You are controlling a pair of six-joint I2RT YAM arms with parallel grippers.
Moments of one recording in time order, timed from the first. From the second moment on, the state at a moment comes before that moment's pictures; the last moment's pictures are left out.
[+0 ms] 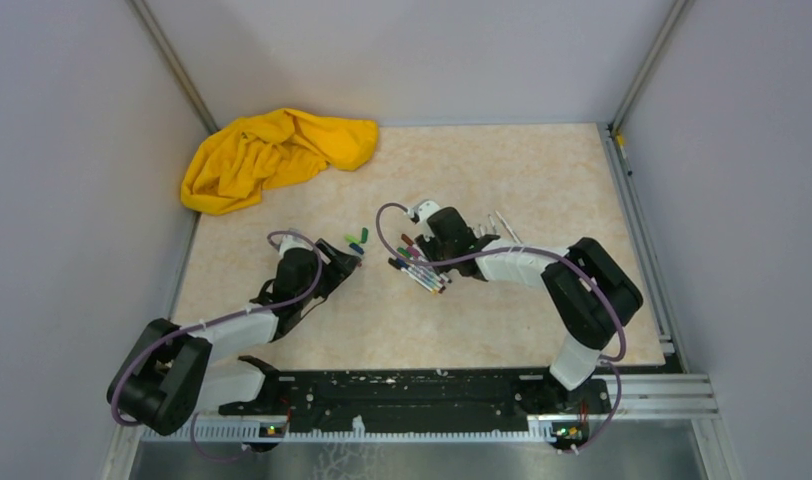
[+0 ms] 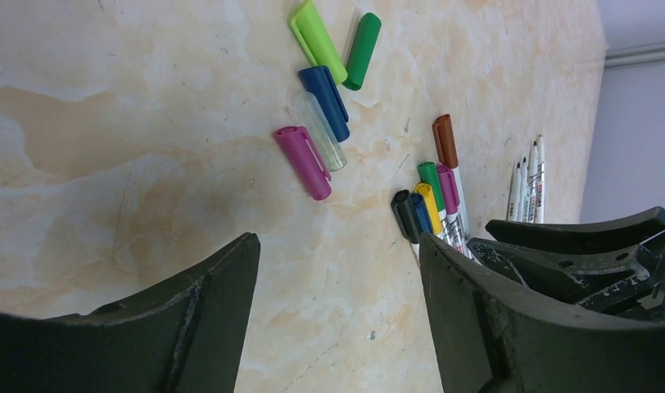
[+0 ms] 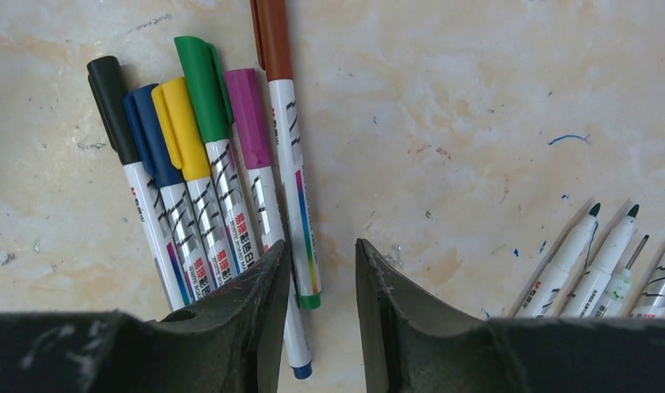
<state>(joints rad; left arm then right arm) -0.46 1.21 0.28 0.42 -0.11 -1.03 0.71 1.68 0.90 -0.04 0.10 -0.03</state>
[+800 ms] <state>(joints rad) -0.46 1.20 0.27 0.44 -0.11 -1.02 0.71 1.75 0.93 -0.02 0.09 -0.03</state>
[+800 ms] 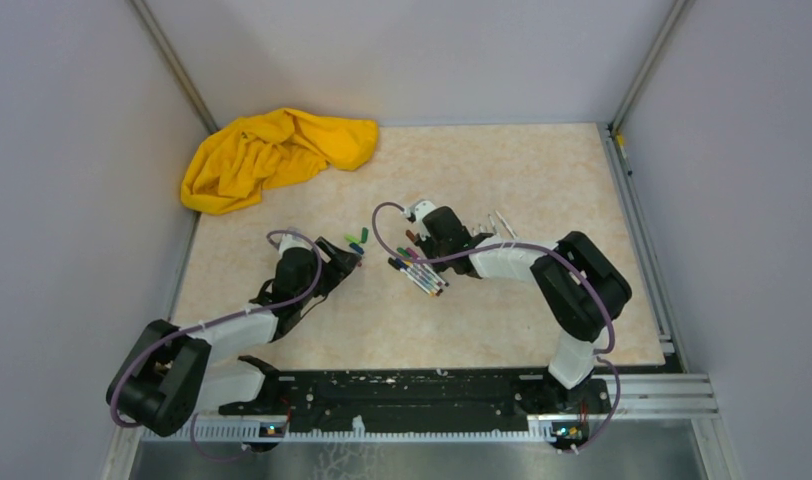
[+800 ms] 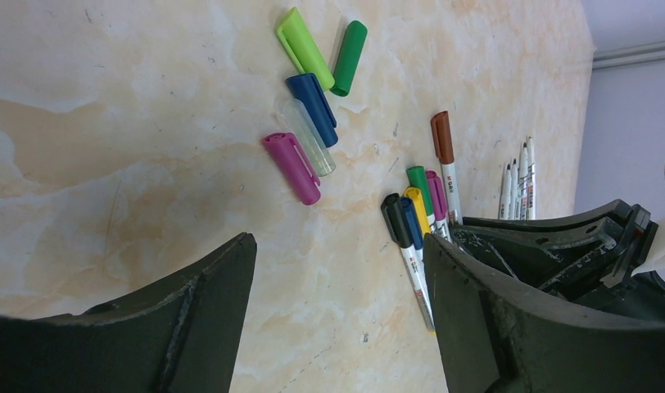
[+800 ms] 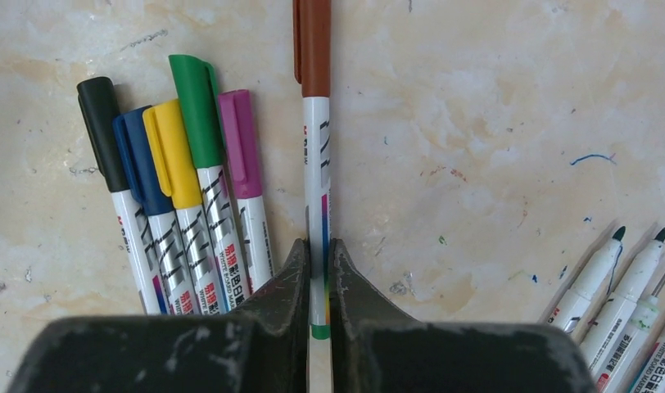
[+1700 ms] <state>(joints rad) -0.48 1.08 0.28 0.42 0.10 -1.03 0.85 1.35 0.77 -0.08 0.20 0.08</state>
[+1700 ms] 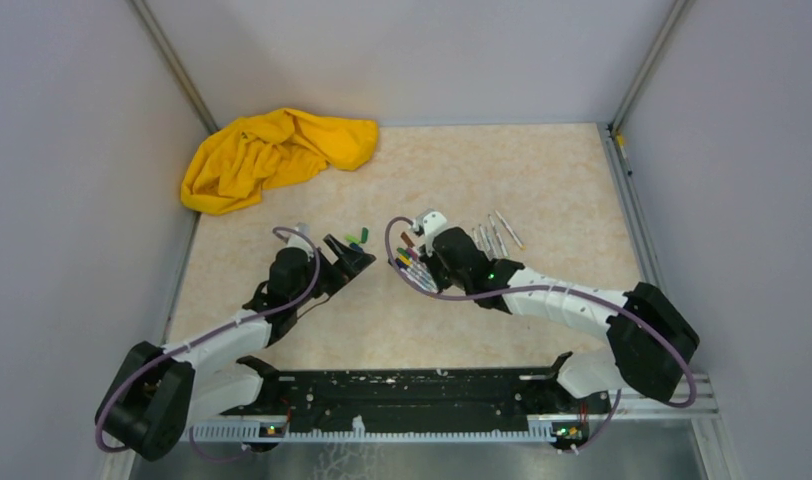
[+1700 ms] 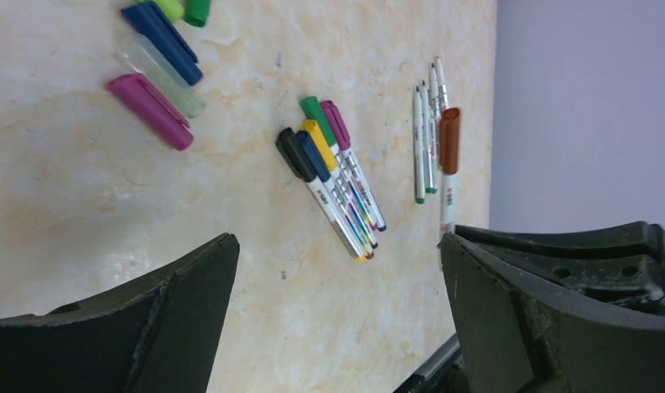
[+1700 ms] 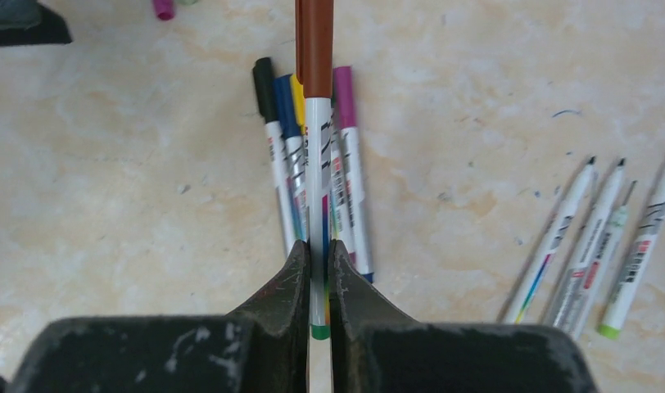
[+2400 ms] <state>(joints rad) -0.66 1.13 0.29 0.48 0.09 -1.14 1.16 1.23 0.64 0.00 0.27 0.34</state>
